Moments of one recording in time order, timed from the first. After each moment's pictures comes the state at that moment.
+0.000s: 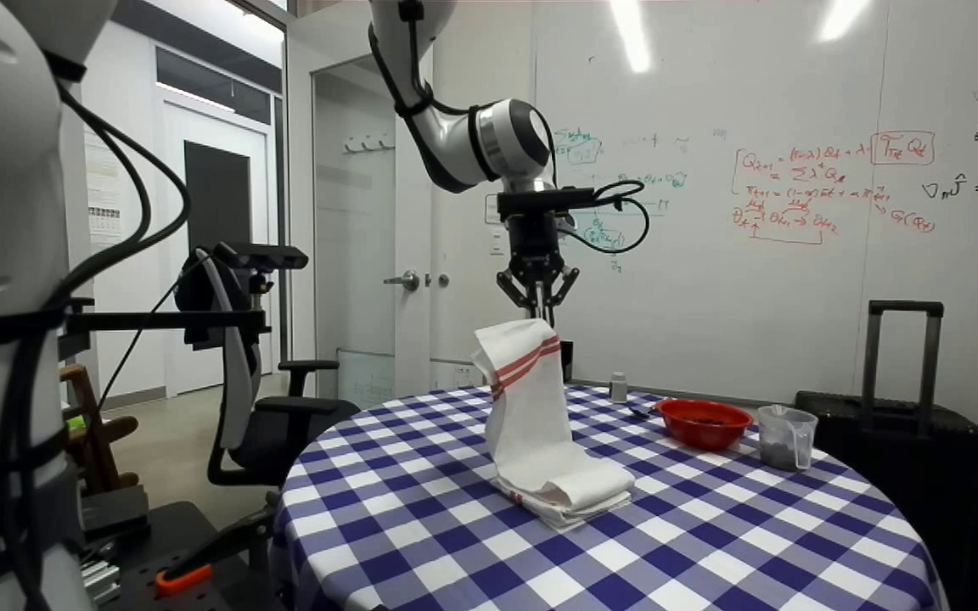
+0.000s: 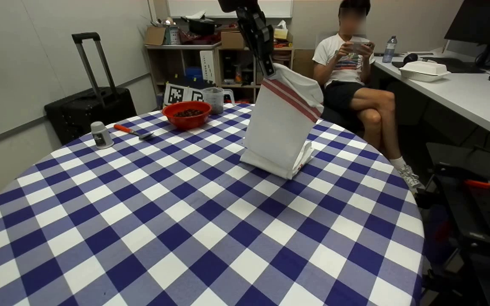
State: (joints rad) arm 0.05 0.35 0.07 -1.80 -0.37 1.85 -0.46
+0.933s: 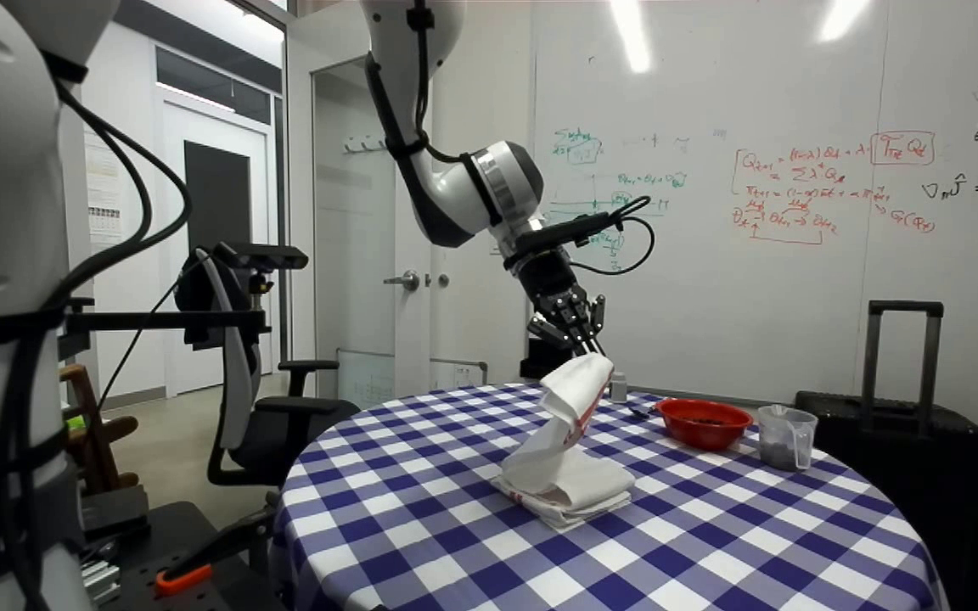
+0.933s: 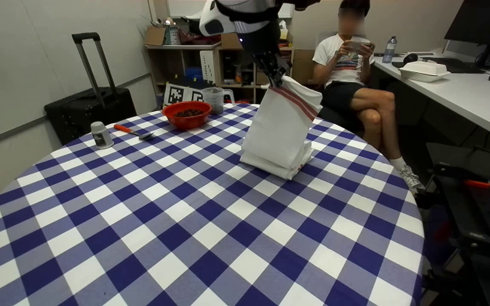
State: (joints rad) arm 0.04 0.36 0.05 -1.99 -0.82 2.06 -0.44
